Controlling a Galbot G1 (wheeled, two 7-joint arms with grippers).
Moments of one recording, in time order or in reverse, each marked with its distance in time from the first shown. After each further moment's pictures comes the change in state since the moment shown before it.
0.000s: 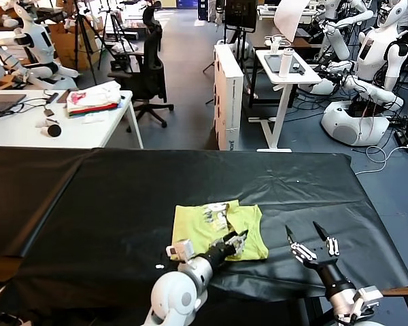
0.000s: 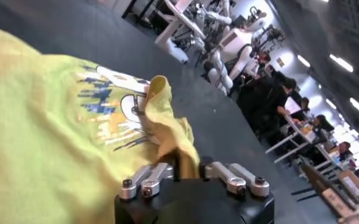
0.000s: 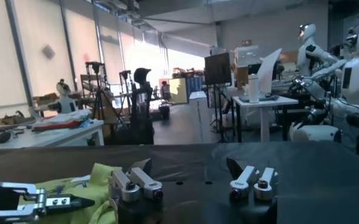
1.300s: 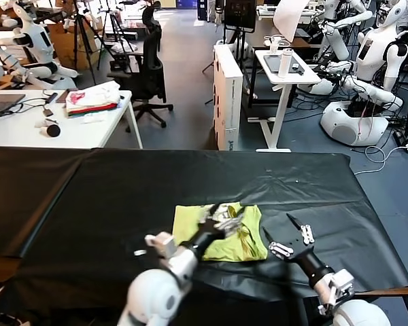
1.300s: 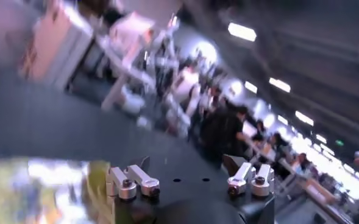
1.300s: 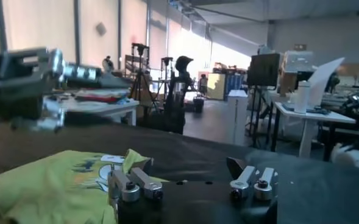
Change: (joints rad) left arm 0.020 0.162 -0.082 -0.163 0.271 -0.244 0.272; right arm 0.136 -0.227 -0.203 -0.059 -0.217 0.011 -0.012
